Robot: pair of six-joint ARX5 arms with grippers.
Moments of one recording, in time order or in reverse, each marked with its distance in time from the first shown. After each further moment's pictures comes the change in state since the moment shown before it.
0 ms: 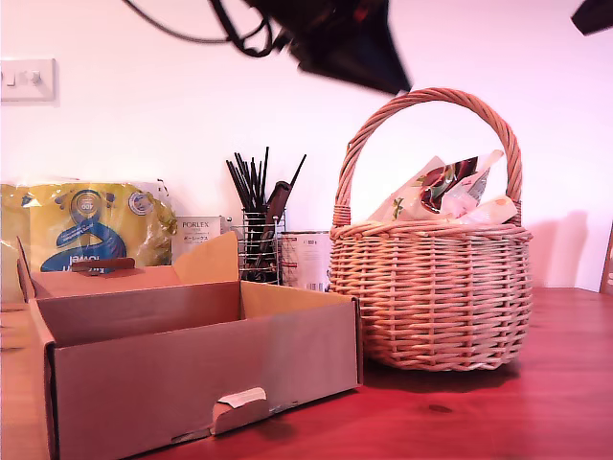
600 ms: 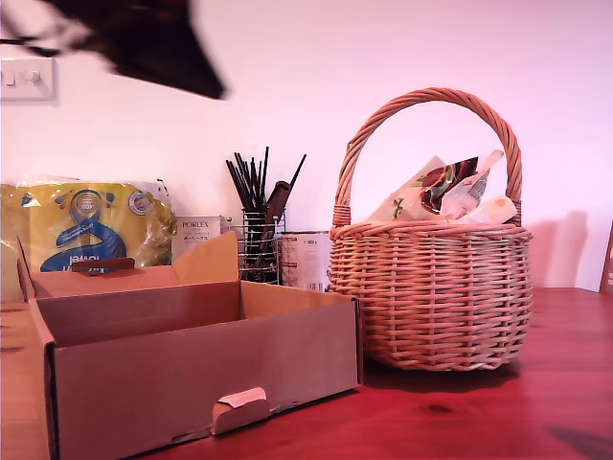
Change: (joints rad) left arm 0.257 -0.511 -0.504 0.126 -0.067 -0.152; right arm -0.134 -0.164 -0.047 0.148 0.082 0.143
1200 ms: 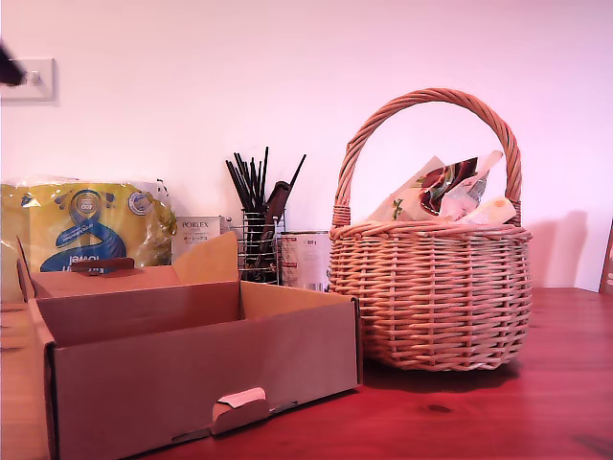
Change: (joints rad) left arm 0.149 -0.578 -0.352 -0.083 -0.189 -0.137; right arm 0.000 -0.128 -0.078 0.077 0.055 0.127
